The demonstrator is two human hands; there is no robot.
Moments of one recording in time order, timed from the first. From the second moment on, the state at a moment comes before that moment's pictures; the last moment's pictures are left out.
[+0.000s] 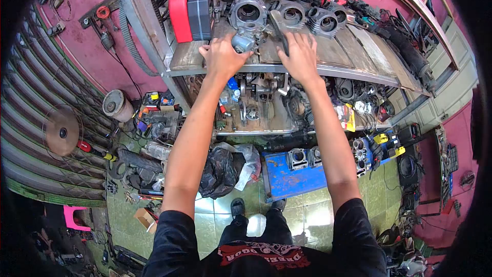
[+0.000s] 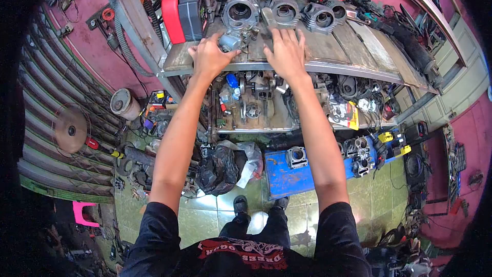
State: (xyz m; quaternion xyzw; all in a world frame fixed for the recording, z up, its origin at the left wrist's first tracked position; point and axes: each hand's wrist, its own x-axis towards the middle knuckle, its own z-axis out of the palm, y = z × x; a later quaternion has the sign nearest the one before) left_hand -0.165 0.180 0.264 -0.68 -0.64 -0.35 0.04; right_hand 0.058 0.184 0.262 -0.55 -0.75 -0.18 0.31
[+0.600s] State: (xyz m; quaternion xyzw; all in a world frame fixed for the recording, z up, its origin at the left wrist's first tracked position) left_hand -0.192 0.181 0.262 -0.59 -0.69 -0.41 -0.10; right_hand 0.009 0.184 0.250 -0.44 -0.80 -0.23 0.33
